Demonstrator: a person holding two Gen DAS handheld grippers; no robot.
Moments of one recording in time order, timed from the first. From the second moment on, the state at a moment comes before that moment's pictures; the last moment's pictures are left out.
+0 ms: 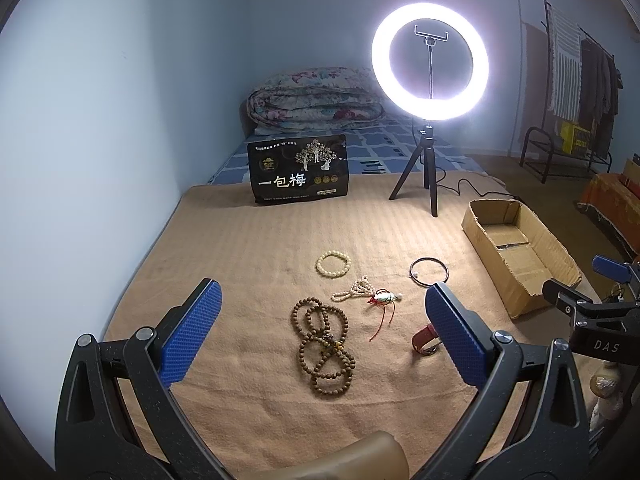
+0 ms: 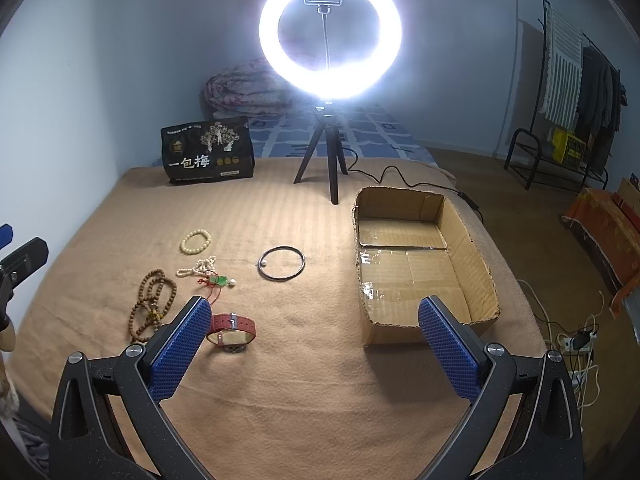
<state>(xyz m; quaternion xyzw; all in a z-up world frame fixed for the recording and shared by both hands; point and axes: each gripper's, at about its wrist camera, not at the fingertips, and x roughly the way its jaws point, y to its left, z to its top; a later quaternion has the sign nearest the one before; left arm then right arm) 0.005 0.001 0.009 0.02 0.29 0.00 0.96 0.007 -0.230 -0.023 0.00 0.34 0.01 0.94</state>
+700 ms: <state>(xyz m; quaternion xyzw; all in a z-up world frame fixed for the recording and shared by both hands) 0.001 -0.001 0.009 0.02 0.29 0.00 0.96 0.005 -0.231 -0.026 0.00 0.34 0.01 0.94</state>
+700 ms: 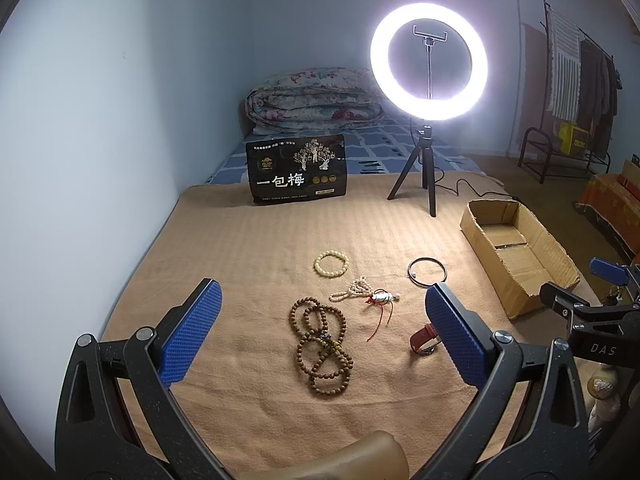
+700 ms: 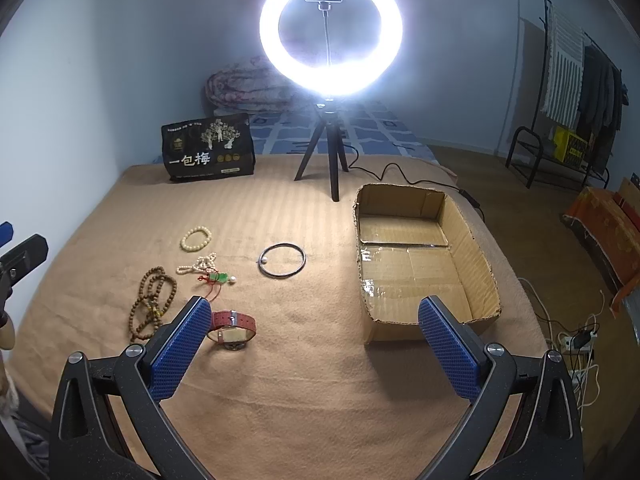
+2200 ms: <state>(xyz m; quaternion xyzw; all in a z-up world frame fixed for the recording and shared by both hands) 0.014 0.014 -0.012 0.01 0.33 0.01 0.94 0.015 -0.221 -0.034 0.01 0.37 0.03 0.93</state>
